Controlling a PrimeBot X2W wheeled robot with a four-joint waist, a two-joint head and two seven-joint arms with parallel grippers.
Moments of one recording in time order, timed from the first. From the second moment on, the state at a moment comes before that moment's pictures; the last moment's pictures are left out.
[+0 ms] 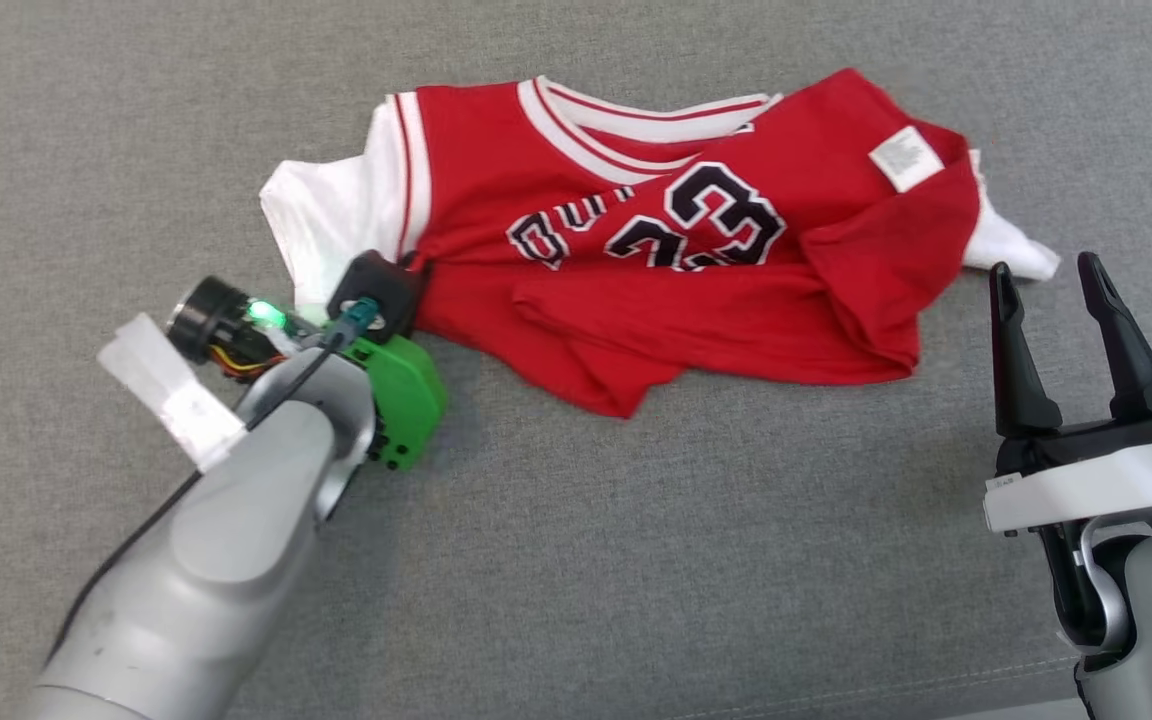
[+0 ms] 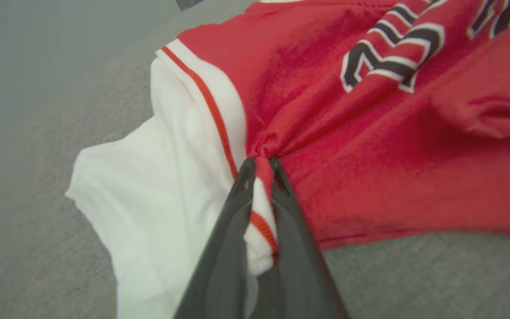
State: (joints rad) left arm -0.75 0.21 -0.68 0.69 -0.25 -0.03 0.00; right arm -0.17 -0.18 -0.03 0.00 0.24 0.13 -0.20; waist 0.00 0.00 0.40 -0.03
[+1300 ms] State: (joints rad) left arm -0.19 0.22 -0.25 0.14 -0.30 0.23 -0.26; right arm -0.10 -0.17 -0.01 -0.04 0.22 0.13 -0.16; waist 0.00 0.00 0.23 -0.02
